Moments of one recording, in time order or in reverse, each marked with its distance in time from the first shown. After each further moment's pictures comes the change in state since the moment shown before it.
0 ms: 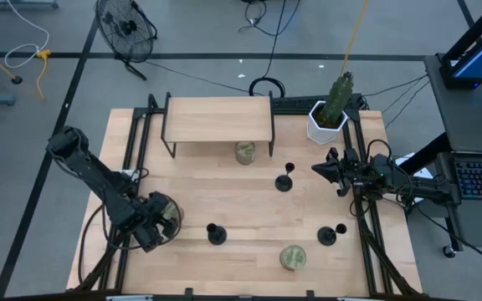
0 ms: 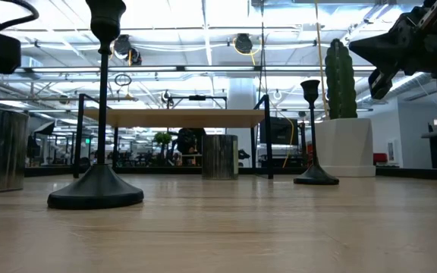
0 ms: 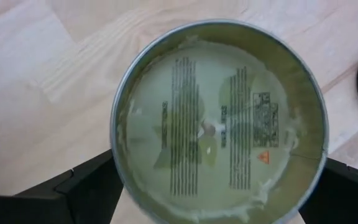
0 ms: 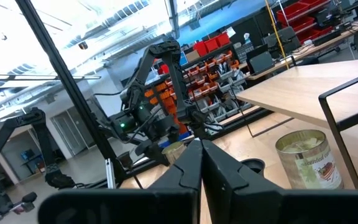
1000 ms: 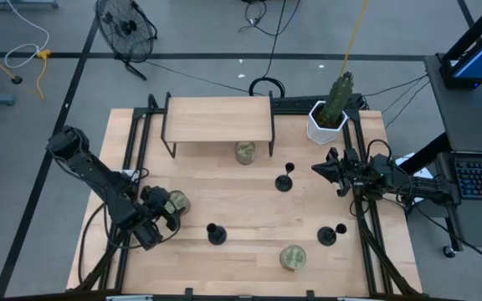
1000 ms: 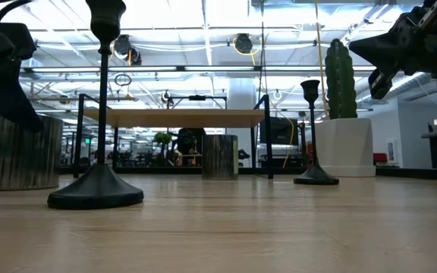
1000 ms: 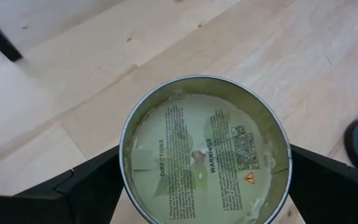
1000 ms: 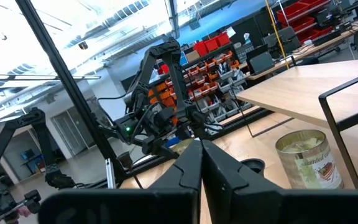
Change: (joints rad) left arm 0.003 0.000 -0.059 0.032 -0.343 0.119; right arm 0.000 0.000 0.000 0.000 0.000 0.000
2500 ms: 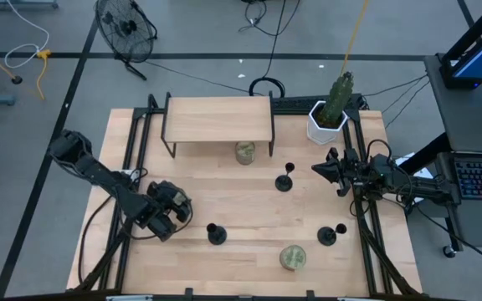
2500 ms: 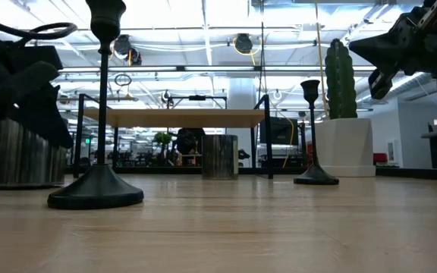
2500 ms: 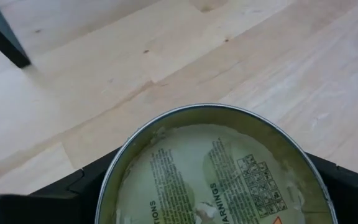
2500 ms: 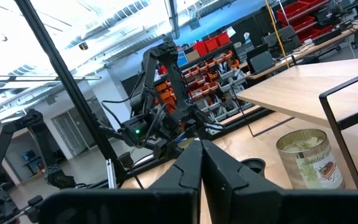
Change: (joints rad) left arm 0.168 0.058 -0.031 0.162 0.002 0.078; right arm 0.000 0.000 0.000 0.000 0.000 0.007
